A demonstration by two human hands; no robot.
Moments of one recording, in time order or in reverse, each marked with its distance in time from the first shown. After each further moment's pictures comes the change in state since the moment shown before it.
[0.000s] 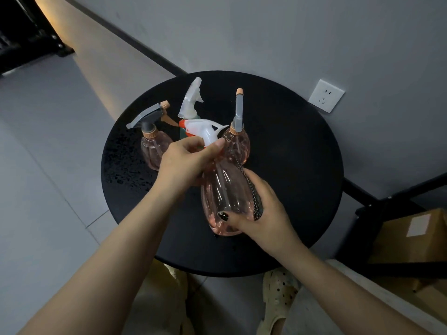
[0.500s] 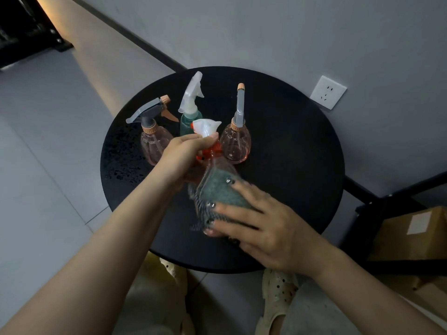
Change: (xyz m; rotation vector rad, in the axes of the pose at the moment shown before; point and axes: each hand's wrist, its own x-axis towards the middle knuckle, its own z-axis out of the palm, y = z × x) left_hand 0.016 -0.002 -0.006 -0.115 -0.118 -0.181; right_hand -0.006 -0.007 -0.024 -0.853 -0.300 -0.909
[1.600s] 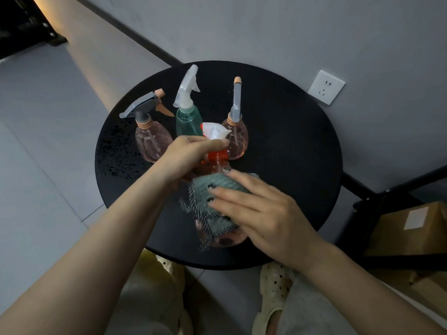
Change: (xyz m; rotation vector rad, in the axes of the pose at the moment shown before) left_hand -0.003 0.000 0.008 0.134 -0.127 -0.040; right_hand 0.007 -0.006 -0.006 0.070 0.104 0.203
